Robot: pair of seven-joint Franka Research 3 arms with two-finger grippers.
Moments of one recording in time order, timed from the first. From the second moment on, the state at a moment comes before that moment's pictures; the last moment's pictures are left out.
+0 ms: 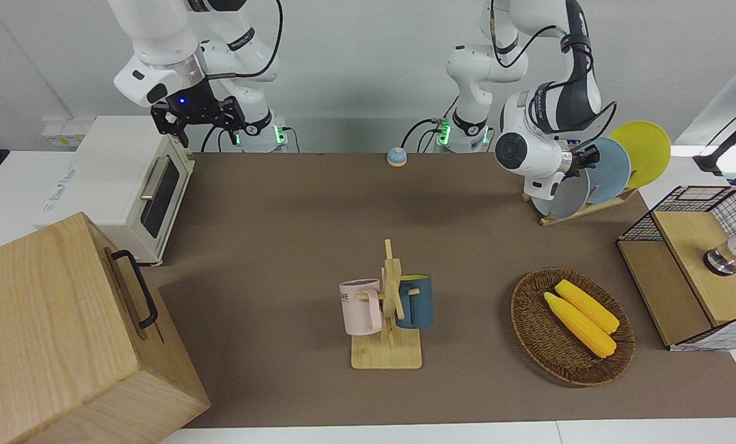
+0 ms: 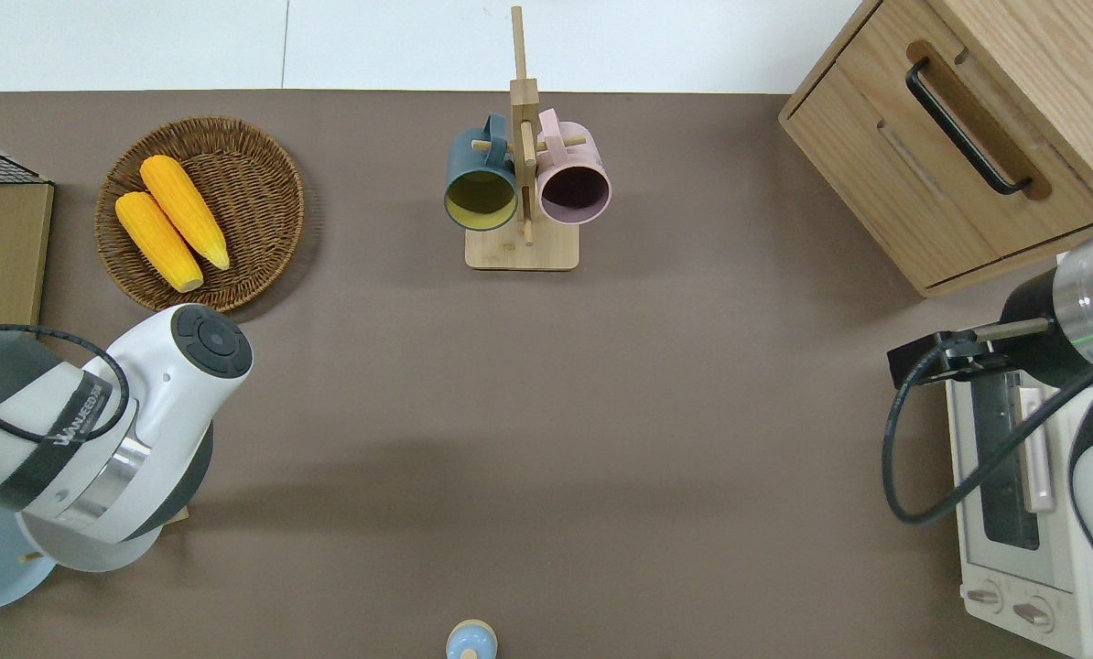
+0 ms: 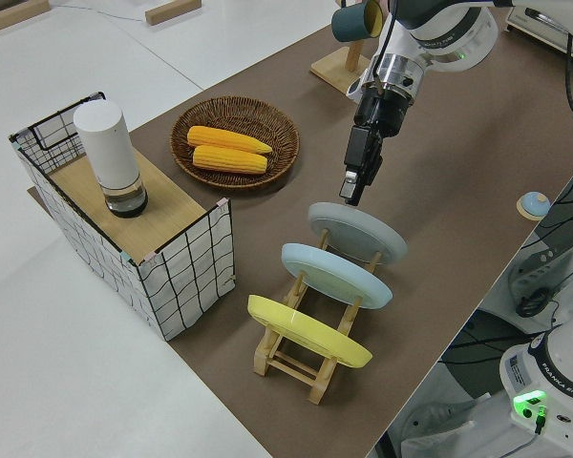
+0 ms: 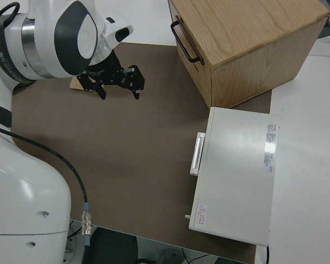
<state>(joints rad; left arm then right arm) -0.13 0.02 -0.04 -2.12 0.87 1.50 -0.48 -0.26 0.02 0.38 -1.48 -0.03 1.38 0.04</state>
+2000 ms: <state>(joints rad) -0.07 -0.05 0.00 -1.69 0.07 1.51 0.06 -0.26 0.02 0.38 -1.48 -0.03 1.38 0.04</state>
